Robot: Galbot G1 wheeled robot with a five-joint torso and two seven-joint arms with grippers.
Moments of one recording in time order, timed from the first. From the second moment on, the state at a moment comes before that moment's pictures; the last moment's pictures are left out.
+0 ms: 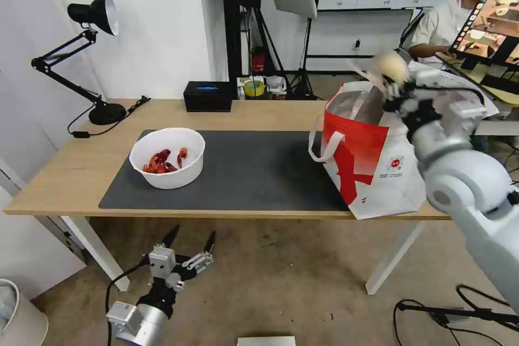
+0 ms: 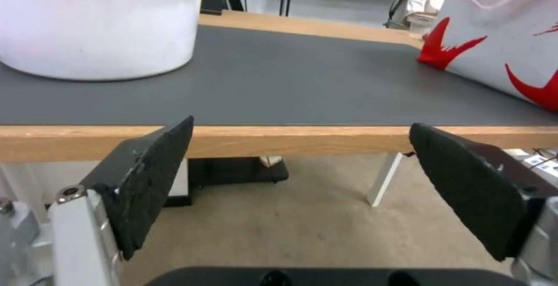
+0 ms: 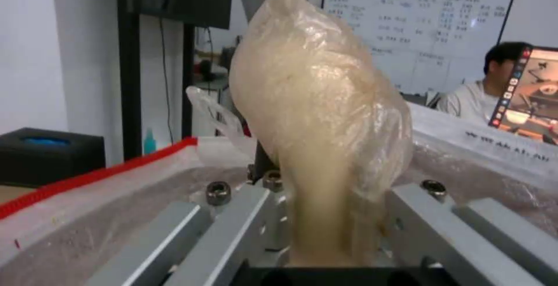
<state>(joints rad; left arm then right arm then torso) 1.78 -1.17 -0.44 -2.19 -0.37 -0.09 -0.01 -0.86 0.70 0.37 2.09 0.81 -0.34 0.44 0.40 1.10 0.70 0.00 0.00</state>
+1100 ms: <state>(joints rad) 1.78 -1.16 -0.45 -2.20 -0.37 -0.09 -0.01 -0.84 0.71 0.37 2.09 0.80 -0.35 0.44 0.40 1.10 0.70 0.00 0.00</state>
